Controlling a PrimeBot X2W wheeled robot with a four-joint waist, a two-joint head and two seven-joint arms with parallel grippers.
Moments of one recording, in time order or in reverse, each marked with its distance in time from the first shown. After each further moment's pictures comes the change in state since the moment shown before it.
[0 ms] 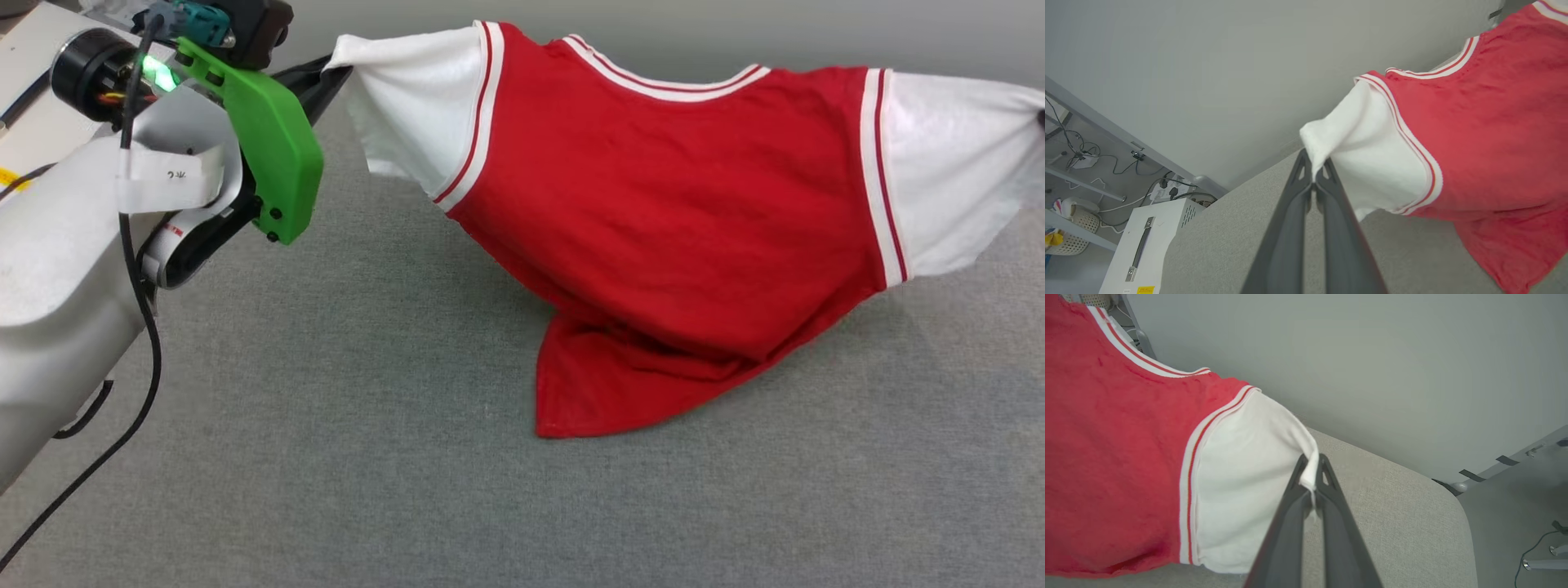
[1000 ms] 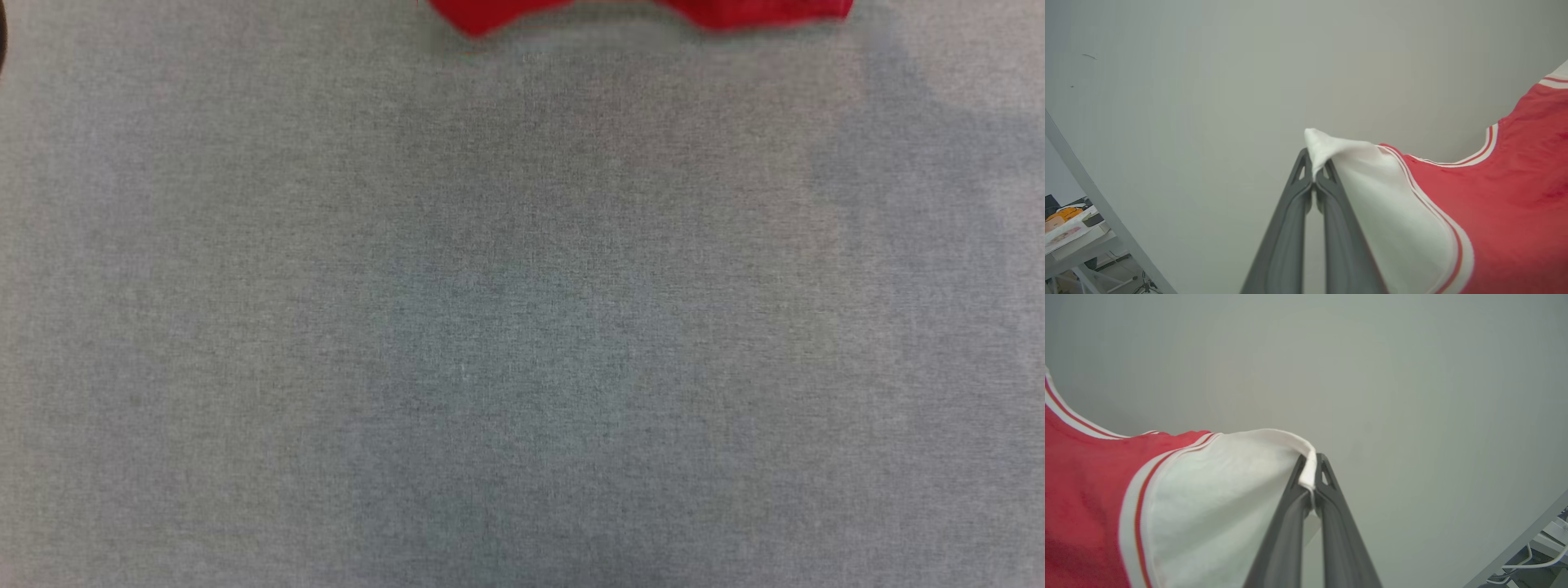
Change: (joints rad) left arm -0.690 -0.191 0.172 0.340 0.196 -0.012 -0.253; right arm -0.910 0.238 -0.086 0.317 -0.462 0.000 -0.105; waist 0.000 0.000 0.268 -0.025
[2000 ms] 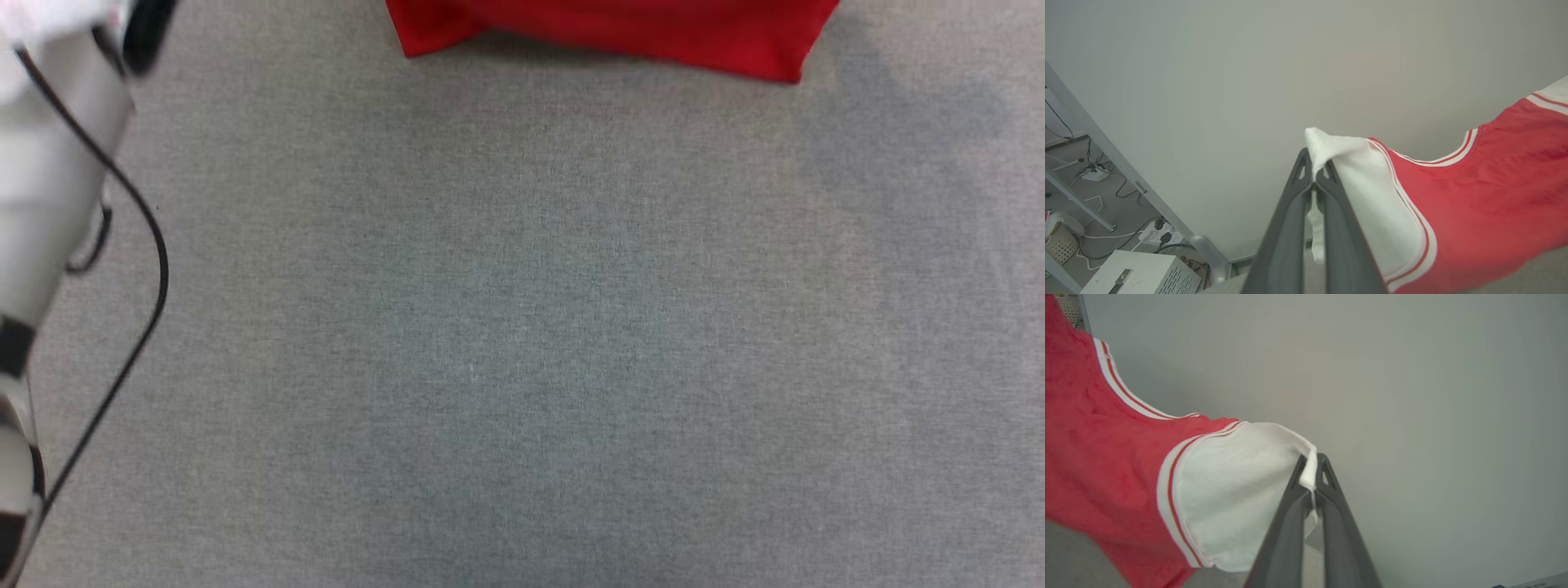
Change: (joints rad) left arm 0.362 -0.046 -0.096 0.213 -0.164 -0.053 -0.192; right arm 0.203 0.059 0.416 0.257 0.232 0.000 -0.281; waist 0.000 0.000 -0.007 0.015
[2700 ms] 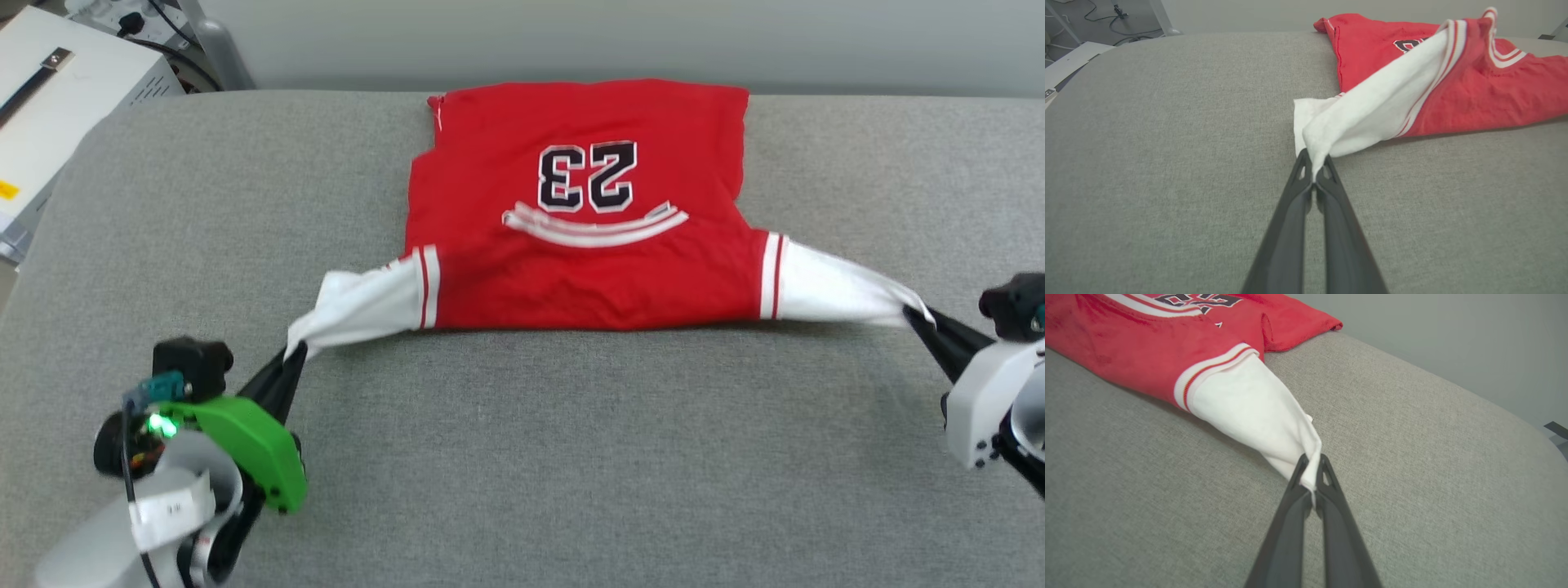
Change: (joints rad) left arm 0.929 0.224 0.001 -0.468 -0.204 0.212 -0.047; right arm 0.799 -0.142 0.030 -0.236 0.187 0.000 -0.060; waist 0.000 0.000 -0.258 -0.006
